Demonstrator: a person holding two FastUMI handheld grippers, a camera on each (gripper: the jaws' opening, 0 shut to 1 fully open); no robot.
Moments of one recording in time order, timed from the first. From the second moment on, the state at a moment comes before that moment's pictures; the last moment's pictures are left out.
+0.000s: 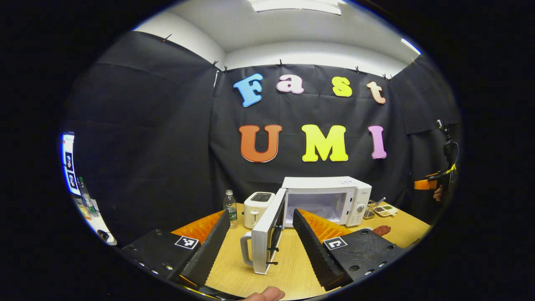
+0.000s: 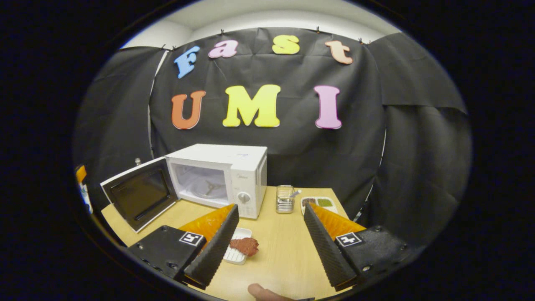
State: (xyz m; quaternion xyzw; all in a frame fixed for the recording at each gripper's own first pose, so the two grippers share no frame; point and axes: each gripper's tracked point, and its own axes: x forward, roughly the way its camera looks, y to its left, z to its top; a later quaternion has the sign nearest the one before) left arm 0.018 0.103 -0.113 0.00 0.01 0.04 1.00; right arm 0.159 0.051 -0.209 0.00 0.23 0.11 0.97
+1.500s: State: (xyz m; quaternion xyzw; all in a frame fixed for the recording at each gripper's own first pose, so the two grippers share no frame) left arm 0.045 0.018 -0.073 0.02 -0.01 0.00 1.00; right arm 0.157 0.115 -0.394 0.22 0.52 0.29 0.77
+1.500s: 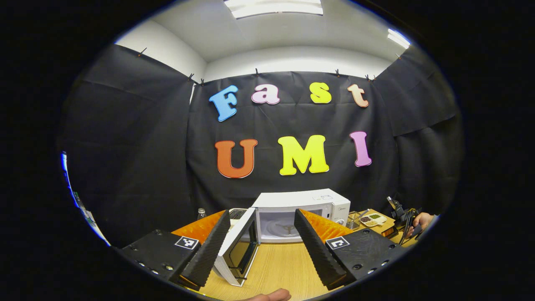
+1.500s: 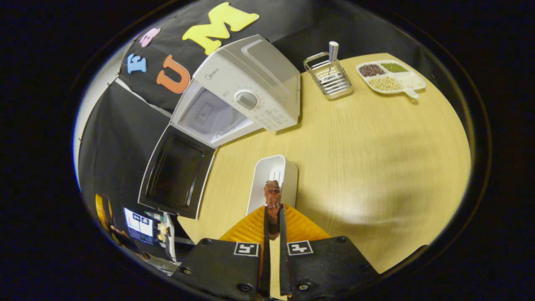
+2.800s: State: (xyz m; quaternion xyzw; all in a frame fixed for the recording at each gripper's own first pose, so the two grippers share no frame) left arm 0.015 0.084 -0.098 -0.01 -0.01 0.02 1.00; right arm 0.263 0.331 -0.330 0.14 0.26 0.13 0.95
